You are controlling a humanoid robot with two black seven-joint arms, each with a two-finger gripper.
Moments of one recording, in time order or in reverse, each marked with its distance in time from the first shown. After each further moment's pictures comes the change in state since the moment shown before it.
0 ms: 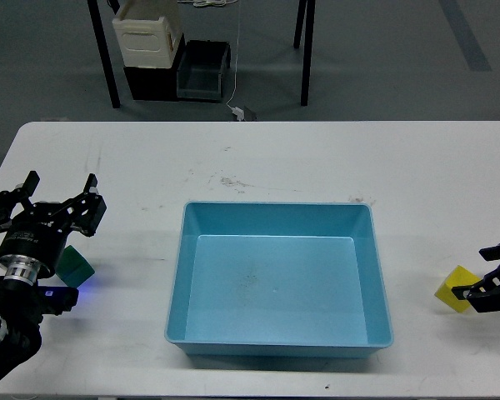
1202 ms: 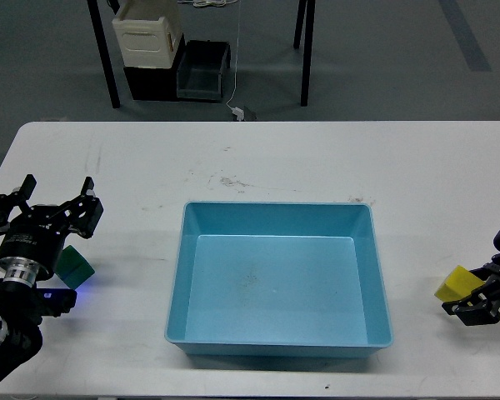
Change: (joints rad) left arm 0.002 -0.020 0.000 0.029 0.000 -0.005 0.000; right arm -0.007 0.086 -0.065 -0.096 0.003 0.000 0.000
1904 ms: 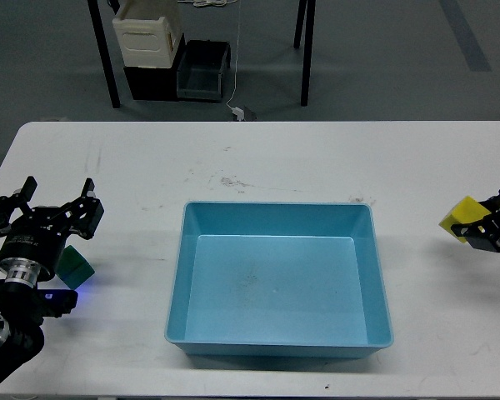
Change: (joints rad) left arm -0.002 0.000 0.000 0.014 -0.002 0.000 0.000; right arm 0.264 -0.067 0.041 -0.001 0.018 0.000 0.000
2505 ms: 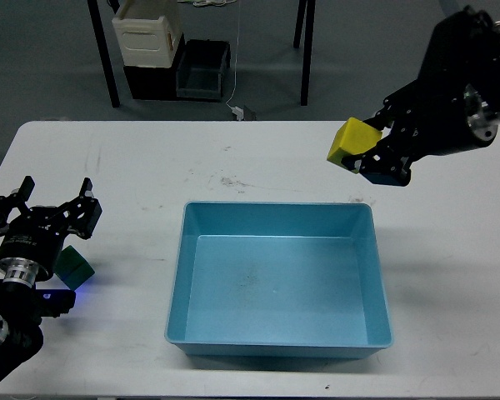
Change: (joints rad) left arm -0.002 0.002 -0.002 0.009 0.000 0.000 0.000; right arm 0.505 0.281 -0.275 0.116 0.152 0.000 0.000
